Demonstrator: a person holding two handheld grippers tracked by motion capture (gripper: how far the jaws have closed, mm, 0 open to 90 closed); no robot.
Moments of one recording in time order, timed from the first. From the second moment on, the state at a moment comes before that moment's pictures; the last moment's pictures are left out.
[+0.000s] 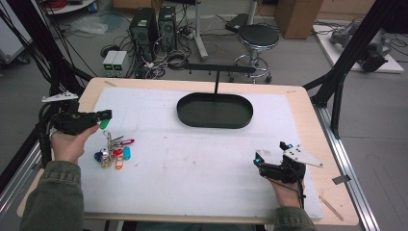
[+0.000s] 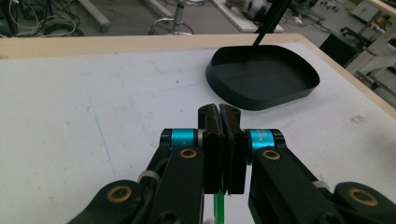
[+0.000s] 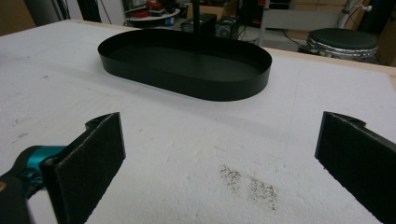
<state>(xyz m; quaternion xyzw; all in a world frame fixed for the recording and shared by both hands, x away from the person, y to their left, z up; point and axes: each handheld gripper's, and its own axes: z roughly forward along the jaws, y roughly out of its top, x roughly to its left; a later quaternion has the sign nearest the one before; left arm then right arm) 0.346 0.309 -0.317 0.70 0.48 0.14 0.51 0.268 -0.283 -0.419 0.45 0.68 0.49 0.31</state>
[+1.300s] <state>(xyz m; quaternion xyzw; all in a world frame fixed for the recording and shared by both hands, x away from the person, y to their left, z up) 0.383 0.229 -0.223 0.74 0.39 0.15 0.52 0.267 -0.284 -0.418 0.45 0.68 0.49 0.31</state>
